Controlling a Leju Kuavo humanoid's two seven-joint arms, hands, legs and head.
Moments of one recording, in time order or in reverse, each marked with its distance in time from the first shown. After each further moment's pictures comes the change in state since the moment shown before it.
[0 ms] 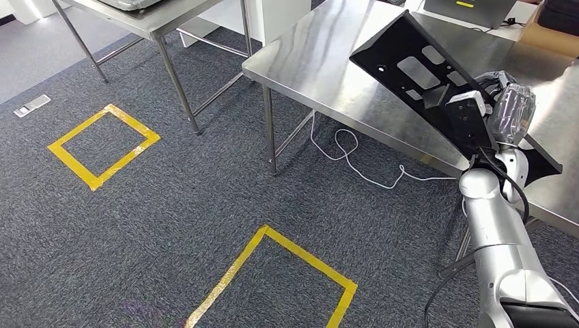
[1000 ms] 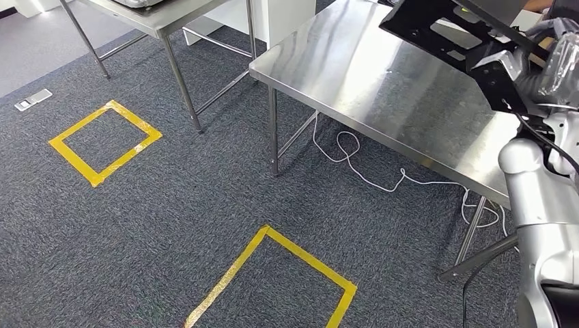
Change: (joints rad) left arm -0.008 -0.008 0.014 0.001 -0.054 -0.098 -0.053; right arm -0.121 -0.165 0.090 -0.045 0.136 -0.021 0.137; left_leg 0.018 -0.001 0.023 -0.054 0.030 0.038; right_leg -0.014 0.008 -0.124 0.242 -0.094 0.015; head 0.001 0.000
